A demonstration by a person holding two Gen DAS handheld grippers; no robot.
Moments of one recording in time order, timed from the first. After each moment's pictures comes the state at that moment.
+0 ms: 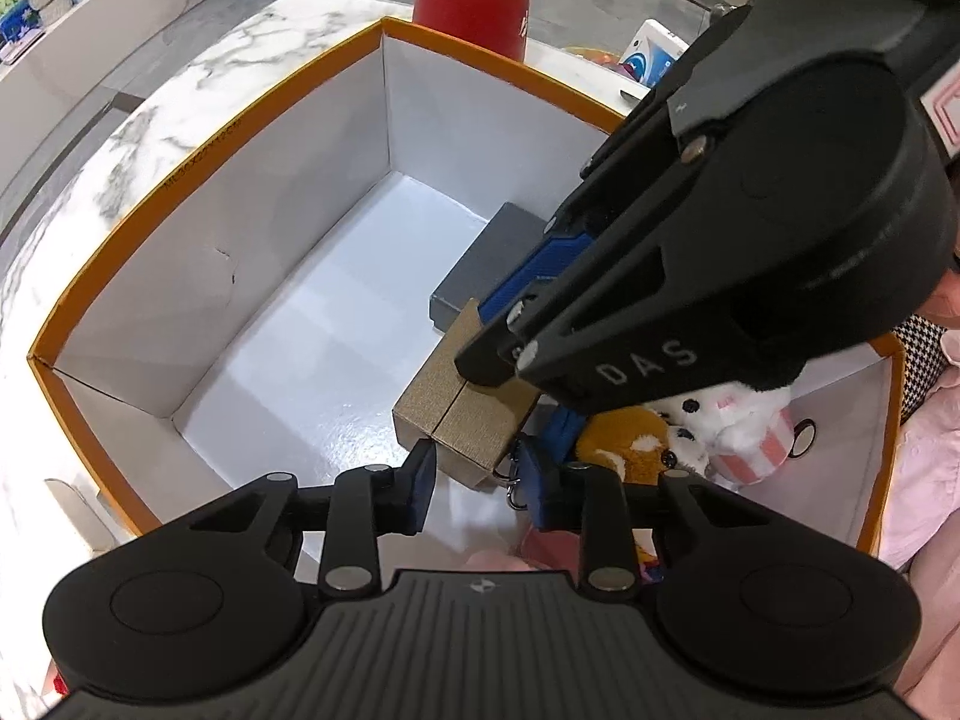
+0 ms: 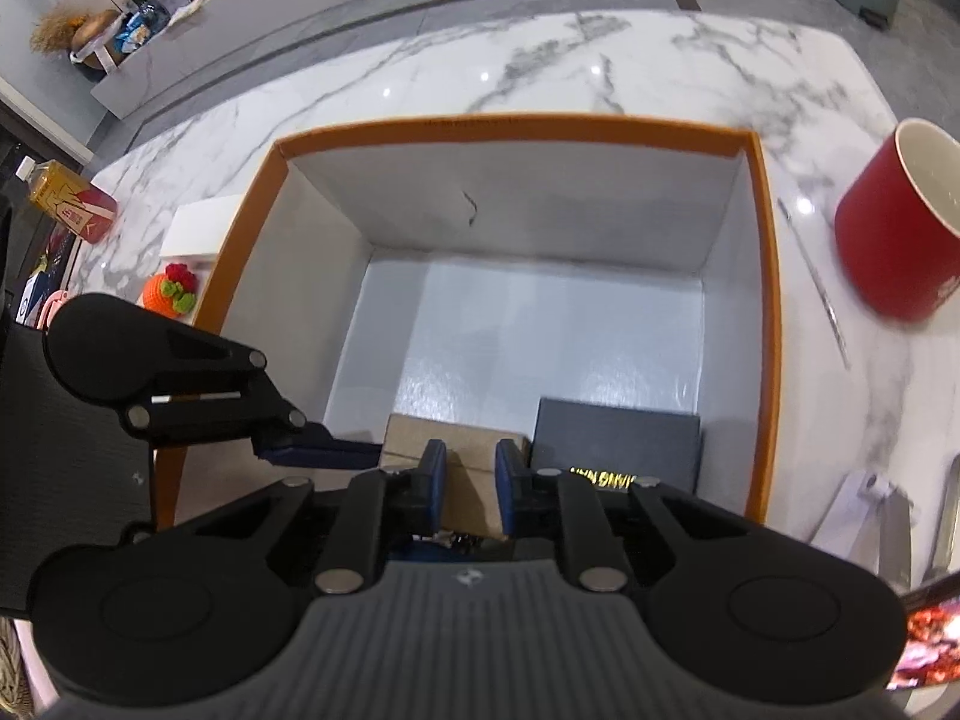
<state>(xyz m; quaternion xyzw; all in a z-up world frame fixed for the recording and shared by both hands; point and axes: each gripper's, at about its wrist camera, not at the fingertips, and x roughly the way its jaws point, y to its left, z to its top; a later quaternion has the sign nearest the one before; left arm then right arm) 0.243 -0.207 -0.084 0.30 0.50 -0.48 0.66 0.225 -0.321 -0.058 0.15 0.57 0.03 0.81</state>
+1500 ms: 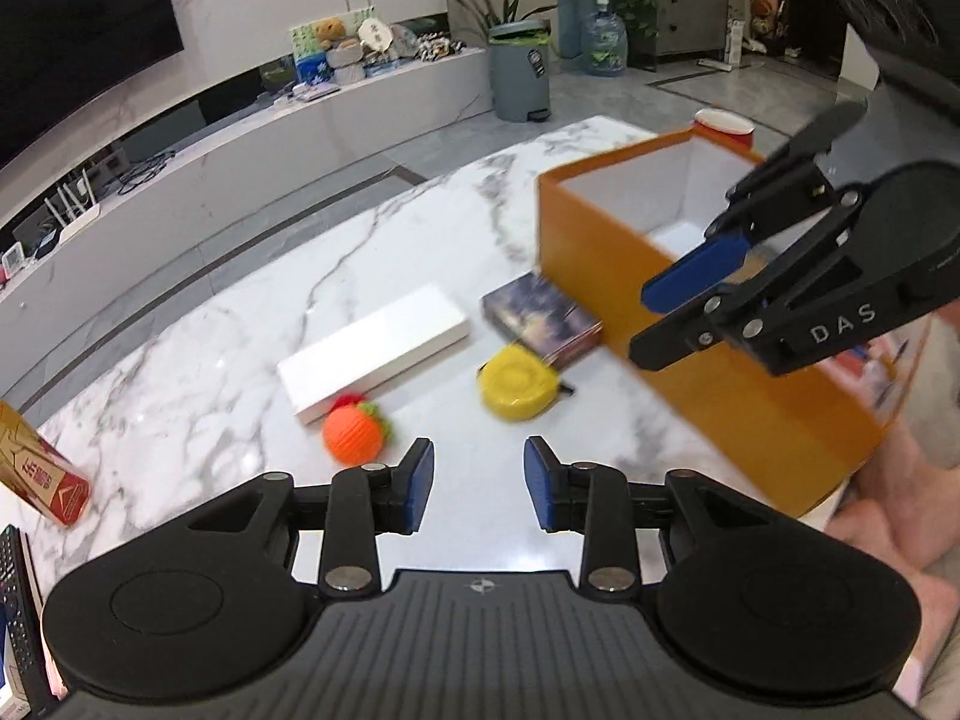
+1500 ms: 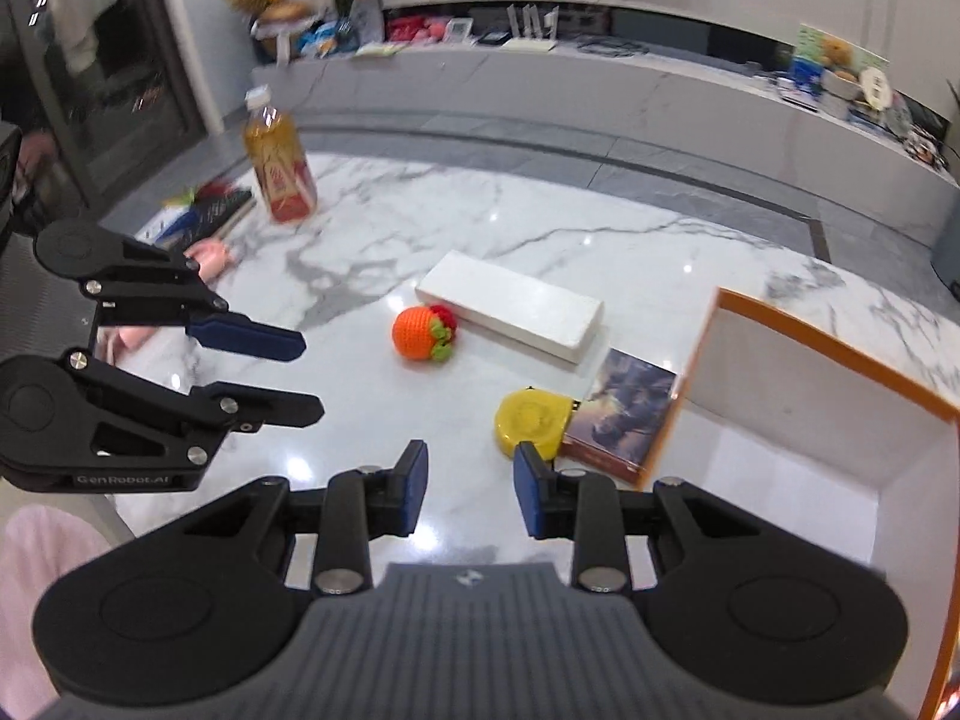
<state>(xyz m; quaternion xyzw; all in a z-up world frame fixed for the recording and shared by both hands) 0.201 0.043 -0.020 0.21 0.37 -0.32 0.85 0.189 -0.116 0.000 -0.02 0.42 0.14 0.90</state>
